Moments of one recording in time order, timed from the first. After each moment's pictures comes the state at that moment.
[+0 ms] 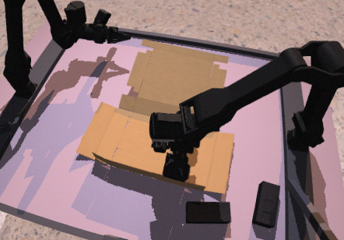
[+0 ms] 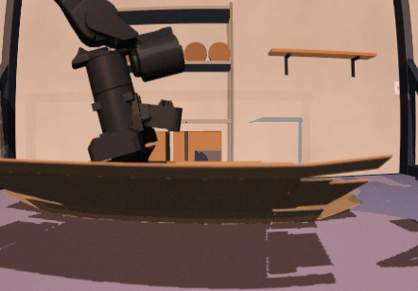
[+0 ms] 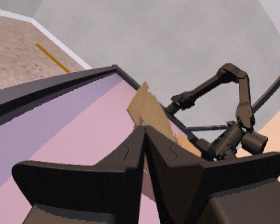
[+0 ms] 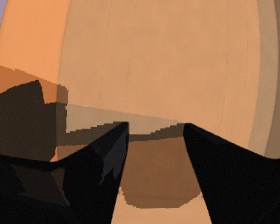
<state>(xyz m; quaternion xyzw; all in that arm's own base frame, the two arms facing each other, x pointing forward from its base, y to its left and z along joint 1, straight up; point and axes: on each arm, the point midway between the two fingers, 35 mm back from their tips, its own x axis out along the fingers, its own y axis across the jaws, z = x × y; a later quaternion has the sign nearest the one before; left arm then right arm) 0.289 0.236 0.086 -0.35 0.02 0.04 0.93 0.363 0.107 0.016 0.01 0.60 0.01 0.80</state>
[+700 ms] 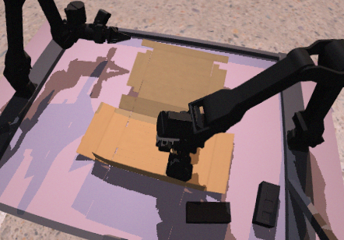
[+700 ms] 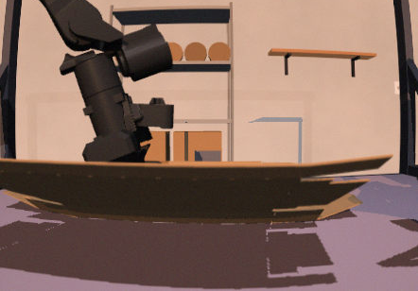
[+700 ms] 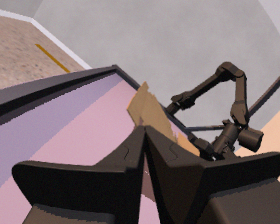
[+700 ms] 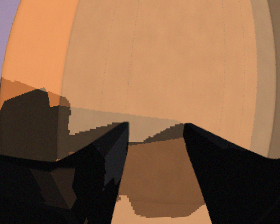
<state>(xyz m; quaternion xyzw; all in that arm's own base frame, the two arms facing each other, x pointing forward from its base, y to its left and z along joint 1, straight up) 0.289 0.236 0.086 -0.35 0.02 0.04 0.93 0.360 0.106 0.016 0.01 0.57 0.02 0.82</state>
